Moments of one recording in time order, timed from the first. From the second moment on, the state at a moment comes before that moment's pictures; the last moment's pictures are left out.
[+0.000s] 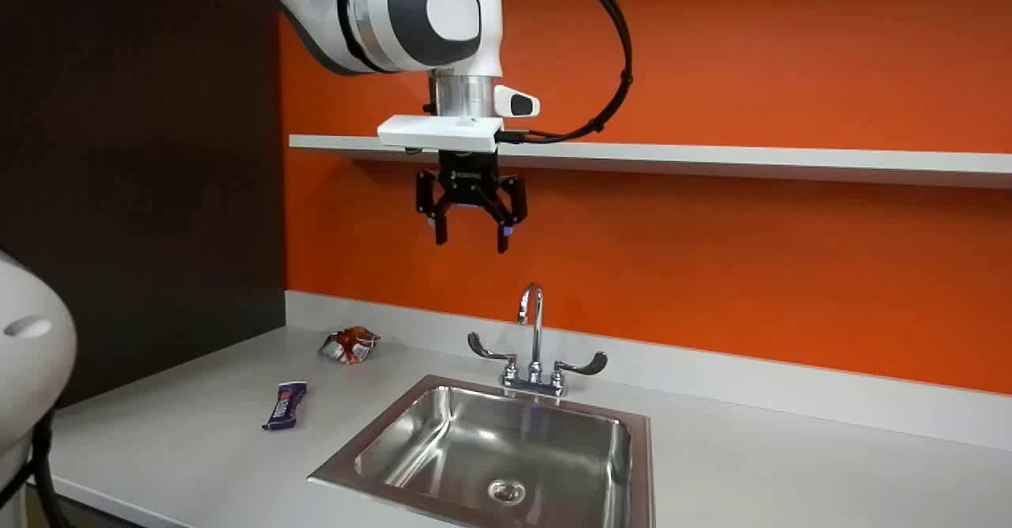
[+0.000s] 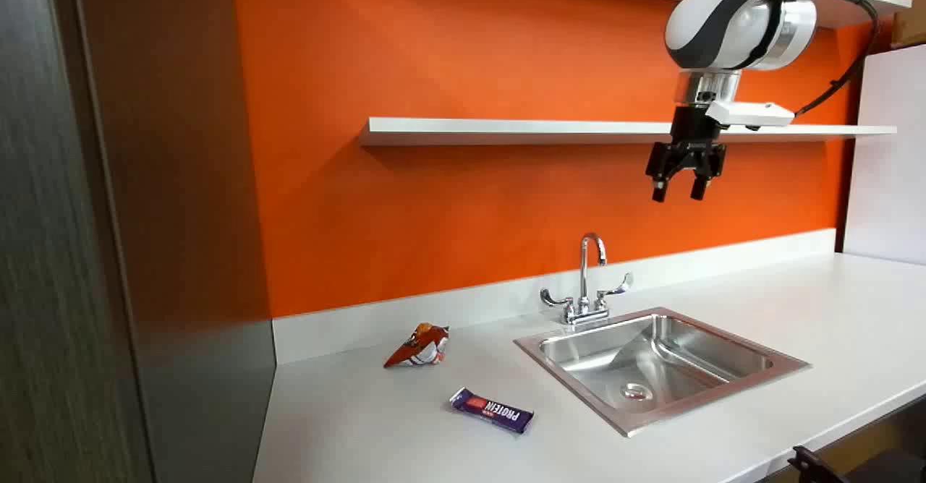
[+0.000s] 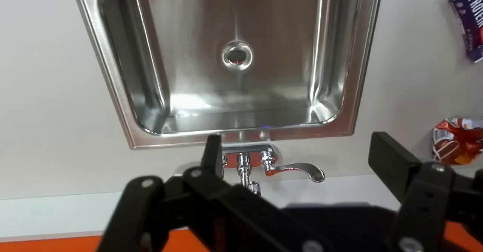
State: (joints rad) arm -0.08 -0.44 -0.26 -2.43 -0.05 2.22 -0.30
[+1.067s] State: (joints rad) arm -0.01 -0.44 -0.13 -2.48 -0.05 2.23 -0.30
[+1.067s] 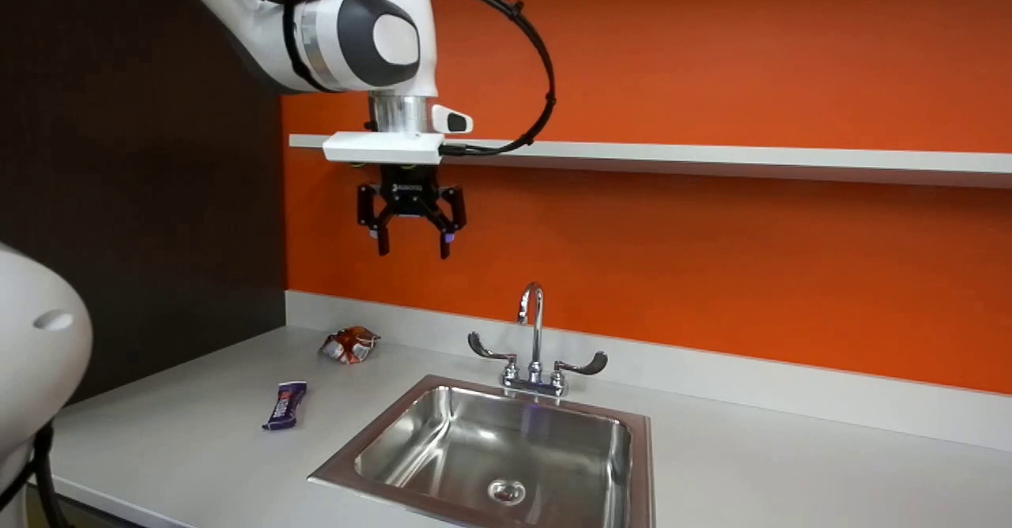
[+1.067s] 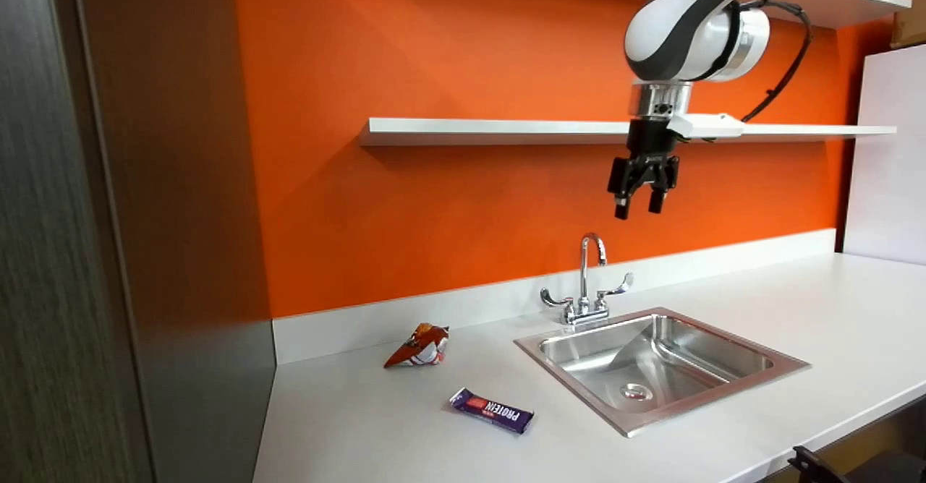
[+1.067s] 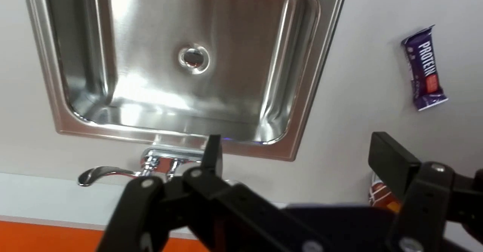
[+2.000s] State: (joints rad) arm 0.16 -0.15 0.05 -2.50 -0.05 2.36 -0.29
